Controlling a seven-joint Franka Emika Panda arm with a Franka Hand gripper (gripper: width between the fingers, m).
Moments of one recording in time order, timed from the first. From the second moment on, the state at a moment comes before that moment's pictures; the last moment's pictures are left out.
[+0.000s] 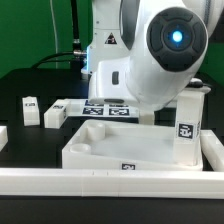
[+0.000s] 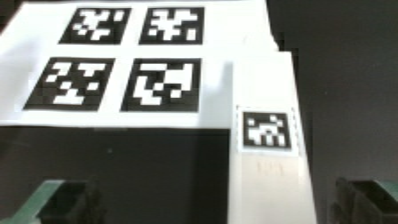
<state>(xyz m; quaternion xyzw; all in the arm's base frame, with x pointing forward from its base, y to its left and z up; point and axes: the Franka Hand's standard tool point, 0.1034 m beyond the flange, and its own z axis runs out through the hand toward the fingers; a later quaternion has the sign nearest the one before) 0.444 0.034 0.037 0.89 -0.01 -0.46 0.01</state>
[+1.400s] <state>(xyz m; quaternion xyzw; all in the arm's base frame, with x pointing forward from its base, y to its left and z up) 0.439 0.044 0.017 0.90 -0.04 -0.43 -0.02</state>
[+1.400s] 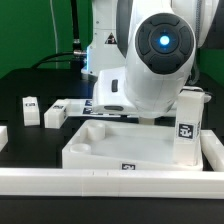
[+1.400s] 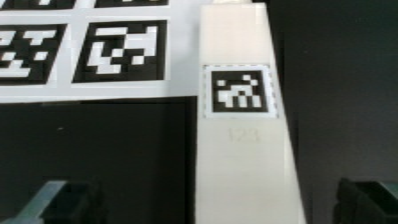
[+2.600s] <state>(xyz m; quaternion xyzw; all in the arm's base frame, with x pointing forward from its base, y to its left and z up) 0.443 0.035 0.024 0.90 -0.04 -0.43 -0.02</state>
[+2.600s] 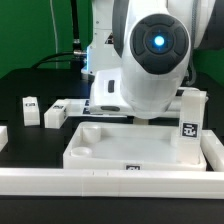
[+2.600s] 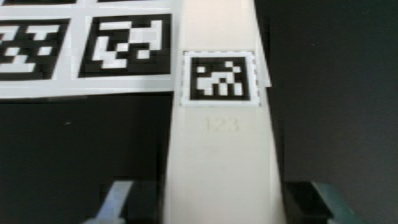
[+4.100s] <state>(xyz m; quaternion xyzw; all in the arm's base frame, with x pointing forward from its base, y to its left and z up) 0.537 0.024 0.141 0.98 -0.02 -0.20 -0.03</state>
